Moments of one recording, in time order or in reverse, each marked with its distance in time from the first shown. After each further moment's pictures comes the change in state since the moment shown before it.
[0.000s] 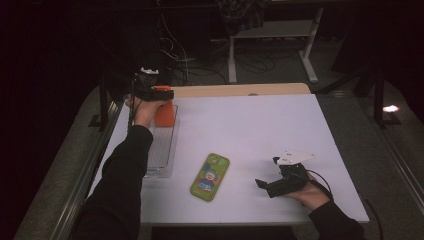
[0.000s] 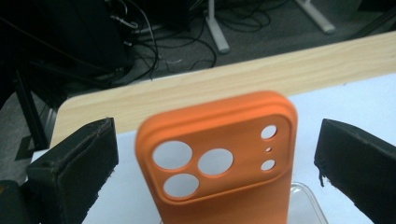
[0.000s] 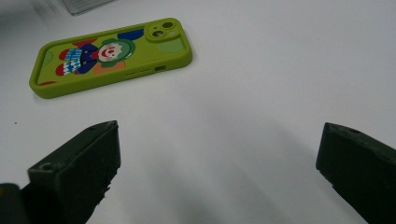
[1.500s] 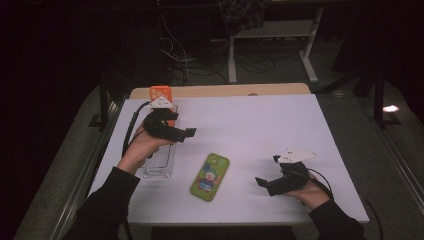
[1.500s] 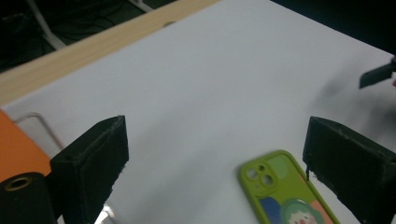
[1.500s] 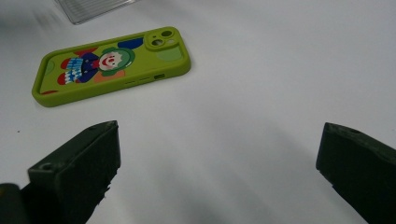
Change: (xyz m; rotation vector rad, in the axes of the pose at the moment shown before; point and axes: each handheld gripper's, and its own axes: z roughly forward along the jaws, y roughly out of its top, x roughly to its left) left arm -0.086 -0.061 -0.114 -0.027 -0.579 0.233; right arm -0.001 0.004 -0.002 -0.012 0.001 0.007
